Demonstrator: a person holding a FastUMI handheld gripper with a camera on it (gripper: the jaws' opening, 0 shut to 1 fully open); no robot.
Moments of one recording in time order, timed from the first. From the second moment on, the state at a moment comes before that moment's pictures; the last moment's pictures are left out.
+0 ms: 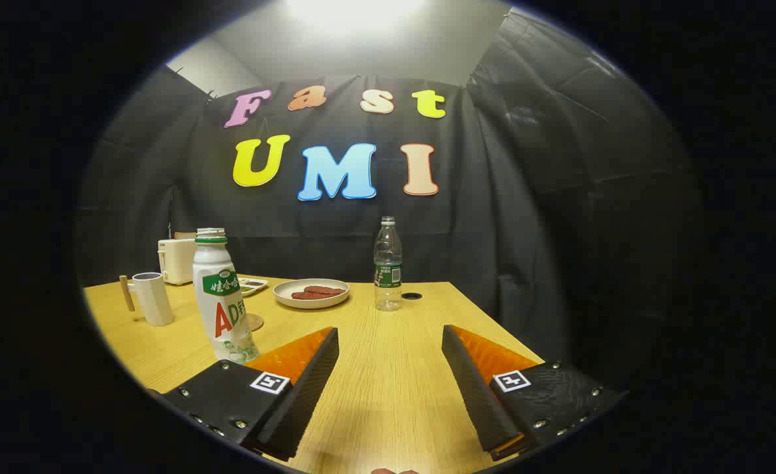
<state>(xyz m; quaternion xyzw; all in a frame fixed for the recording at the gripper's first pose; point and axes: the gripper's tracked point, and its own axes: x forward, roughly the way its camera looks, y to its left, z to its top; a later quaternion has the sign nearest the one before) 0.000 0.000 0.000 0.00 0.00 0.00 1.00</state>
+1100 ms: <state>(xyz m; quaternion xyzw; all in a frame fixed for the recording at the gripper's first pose) 0.001 0.000 -0.001 0.00 0.00 0.00 1.00</state>
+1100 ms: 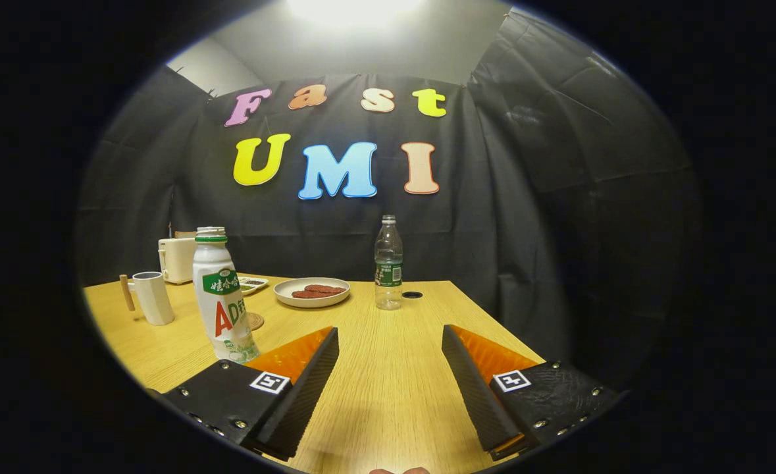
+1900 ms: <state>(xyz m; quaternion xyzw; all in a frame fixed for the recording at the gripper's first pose) 0.081 0.013 0.026 0.03 -0.01 0.01 1.00</state>
